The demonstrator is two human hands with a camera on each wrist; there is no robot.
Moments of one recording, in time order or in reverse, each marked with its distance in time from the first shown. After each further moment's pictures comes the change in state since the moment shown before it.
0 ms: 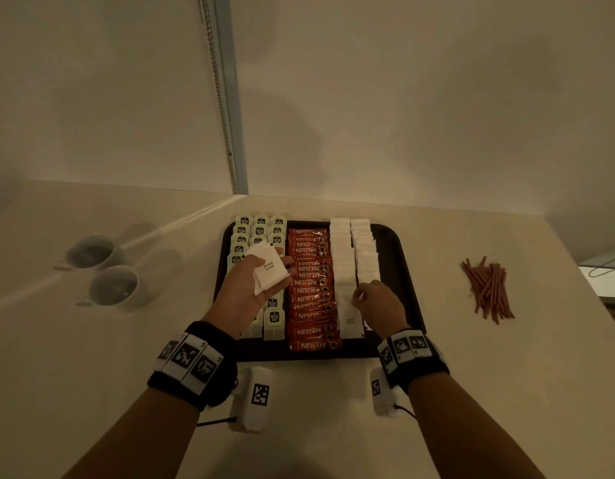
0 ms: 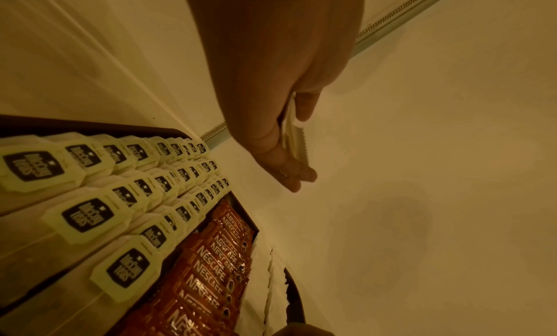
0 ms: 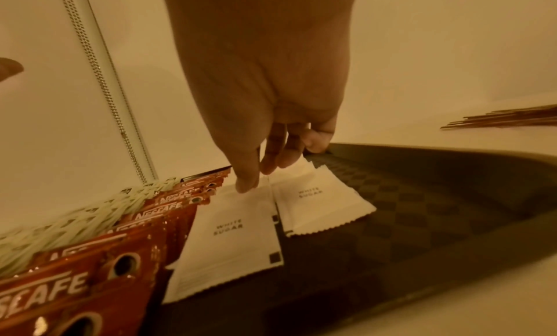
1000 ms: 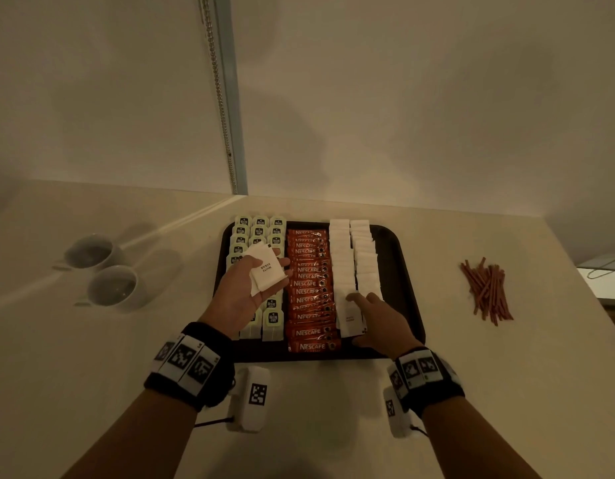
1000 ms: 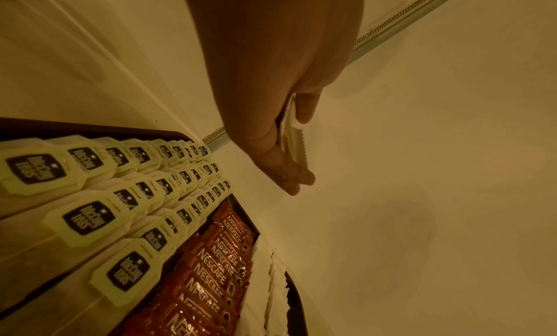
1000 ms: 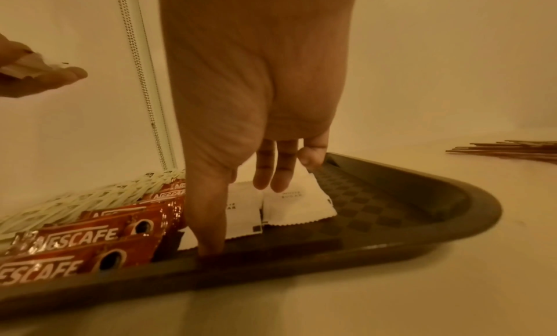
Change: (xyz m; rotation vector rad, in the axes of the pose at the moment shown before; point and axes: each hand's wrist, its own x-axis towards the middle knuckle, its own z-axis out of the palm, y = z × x) left_hand 0.000 0.002 -0.004 0.012 0.003 0.001; right_hand -0.028 0.007 -0.009 -0.191 -0.282 -0.142
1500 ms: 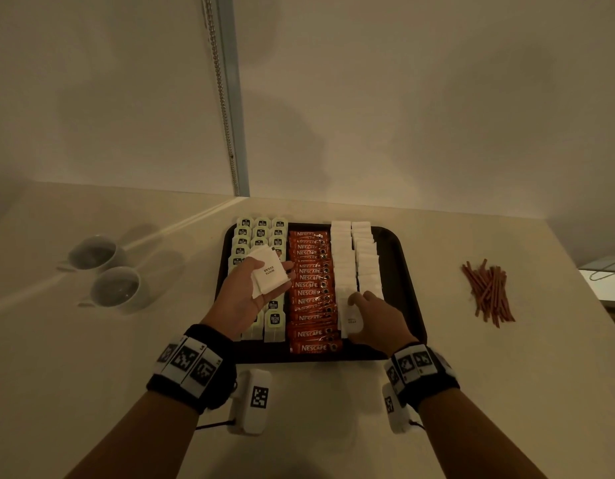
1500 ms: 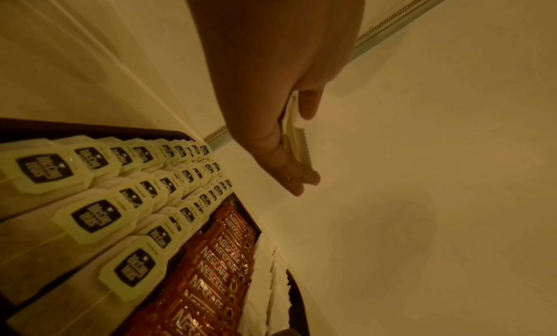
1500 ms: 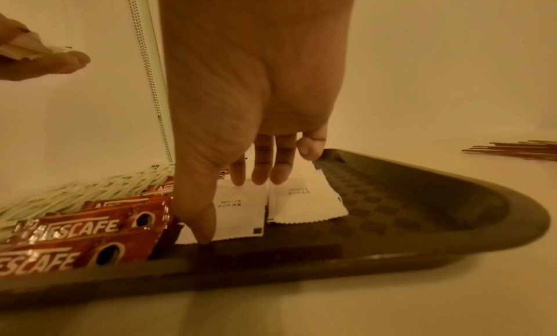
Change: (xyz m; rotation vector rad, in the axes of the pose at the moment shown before) left_hand -0.001 -0.001 0.001 -0.026 0.004 -0.016; right_hand 0.006 -0.009 -0.005 -0.009 0.017 0.016
